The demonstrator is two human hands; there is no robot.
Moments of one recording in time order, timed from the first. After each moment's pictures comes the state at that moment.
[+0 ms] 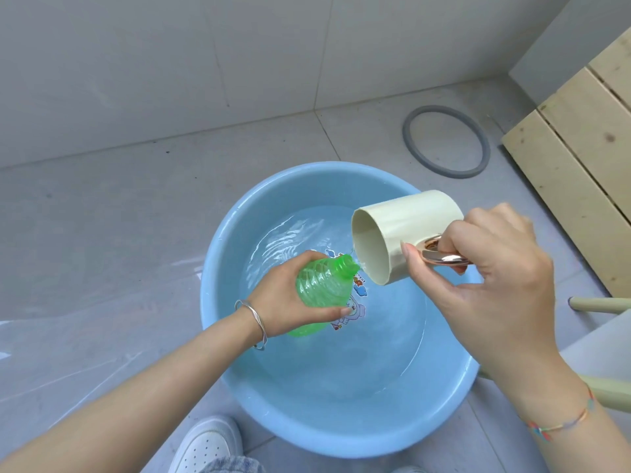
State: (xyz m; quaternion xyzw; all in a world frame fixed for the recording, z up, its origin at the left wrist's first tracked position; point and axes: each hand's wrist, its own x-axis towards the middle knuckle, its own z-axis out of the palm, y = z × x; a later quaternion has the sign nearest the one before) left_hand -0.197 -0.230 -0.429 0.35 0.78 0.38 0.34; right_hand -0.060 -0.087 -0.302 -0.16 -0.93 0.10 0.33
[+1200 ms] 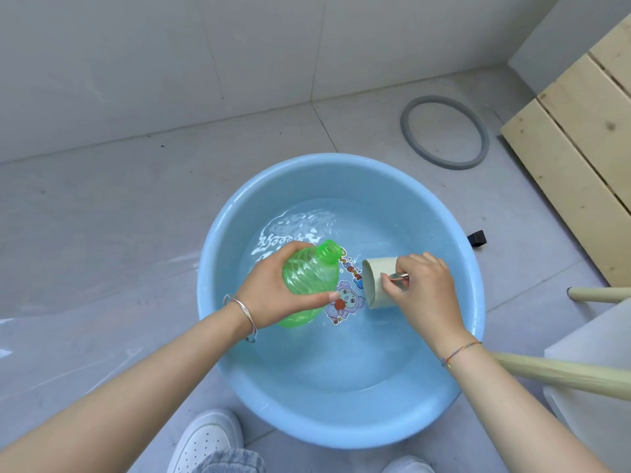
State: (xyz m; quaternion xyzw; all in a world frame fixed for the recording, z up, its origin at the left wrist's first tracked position) left_hand -0.201 -0.235 -0.440 0.30 0.78 0.43 0.33; right_hand -0.048 -0.053 -0.433 -0.29 -0.94 0.15 0.09
